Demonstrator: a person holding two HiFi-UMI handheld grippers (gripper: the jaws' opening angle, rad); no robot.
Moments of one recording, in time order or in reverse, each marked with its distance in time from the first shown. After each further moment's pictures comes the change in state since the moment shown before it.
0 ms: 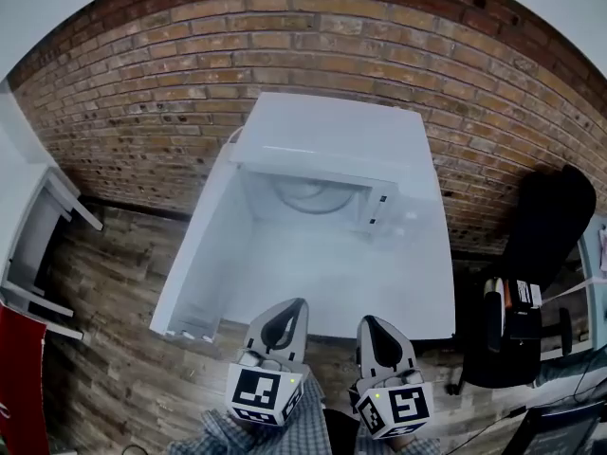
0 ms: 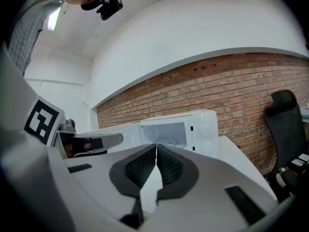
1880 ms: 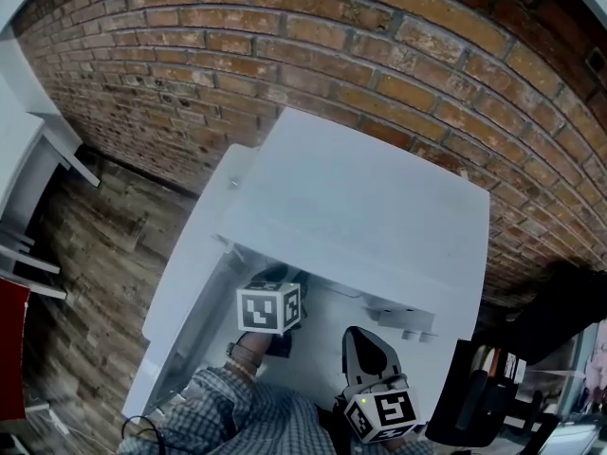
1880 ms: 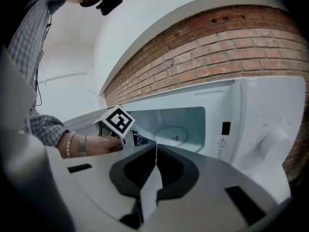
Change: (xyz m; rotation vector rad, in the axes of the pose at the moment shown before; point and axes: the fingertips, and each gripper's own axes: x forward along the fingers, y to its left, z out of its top) left arm 0.277 0.201 -0.094 -0.458 0.504 0.181; right arm 0.237 -0.058 -0.006 -0.008 0.277 0.181
